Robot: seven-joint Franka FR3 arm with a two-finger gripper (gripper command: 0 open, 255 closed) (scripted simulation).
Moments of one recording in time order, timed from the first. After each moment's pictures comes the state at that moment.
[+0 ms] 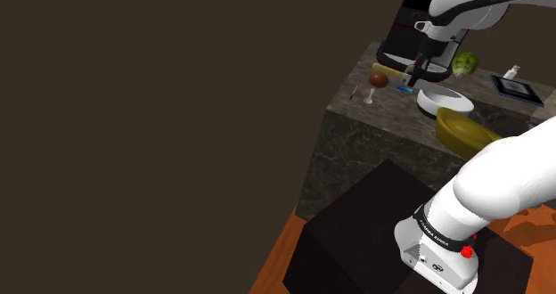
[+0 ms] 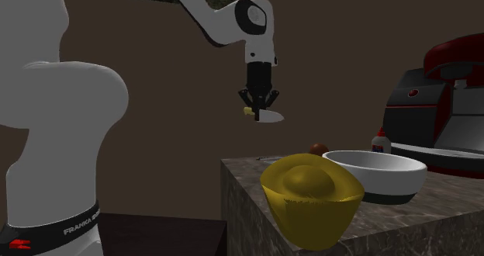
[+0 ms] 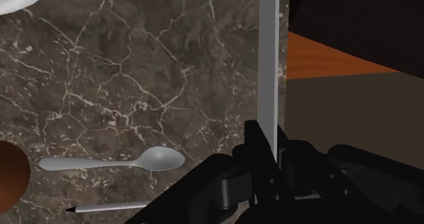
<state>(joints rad) -0.10 -0.30 -0.65 -2.27 -0.18 2.03 -1.04</state>
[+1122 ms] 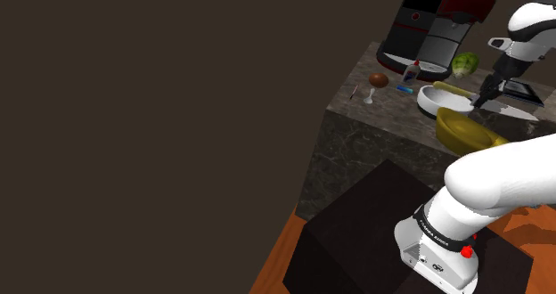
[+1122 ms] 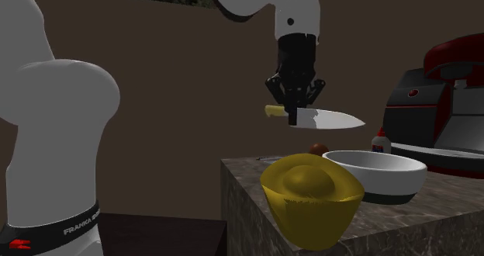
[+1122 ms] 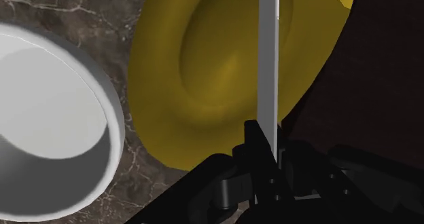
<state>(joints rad) -0.33 -0.54 -0.84 -2.36 -0.40 1.96 -1.34</state>
